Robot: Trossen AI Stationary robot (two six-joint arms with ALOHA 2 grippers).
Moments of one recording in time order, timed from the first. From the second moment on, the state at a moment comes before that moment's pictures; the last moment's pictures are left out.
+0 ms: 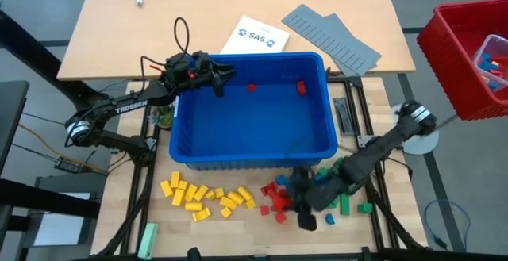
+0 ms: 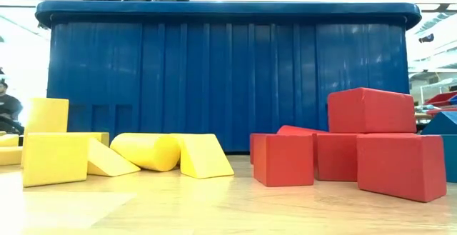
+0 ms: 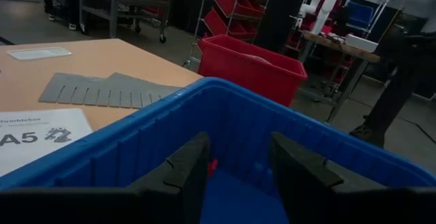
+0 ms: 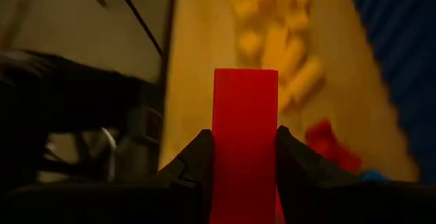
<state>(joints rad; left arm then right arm) 0.66 1.29 0.89 0.35 0.26 -0.27 0.60 1.50 1.26 -0.48 0.27 0.59</state>
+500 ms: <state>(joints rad) 0.66 1.29 0.89 0.35 0.26 -0.27 0.59 1.77 1.26 -0.56 0.27 0.65</state>
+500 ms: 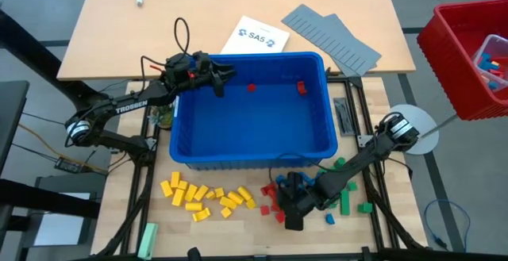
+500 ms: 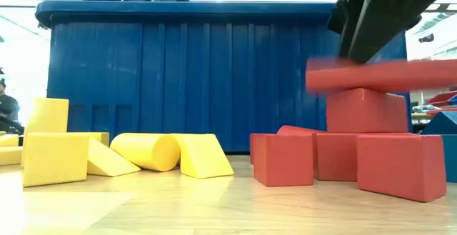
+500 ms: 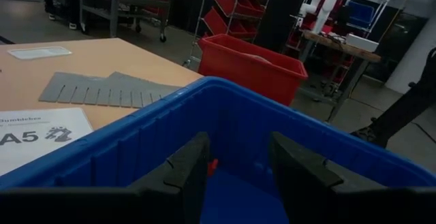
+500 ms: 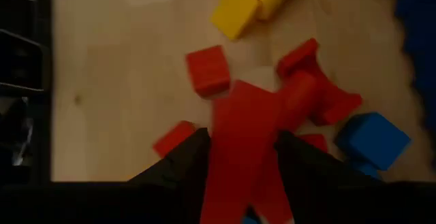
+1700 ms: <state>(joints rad) 0.66 1.29 0.89 0.35 0.26 -0.27 -0.10 1.38 1.40 -0.61 0.54 -0.21</state>
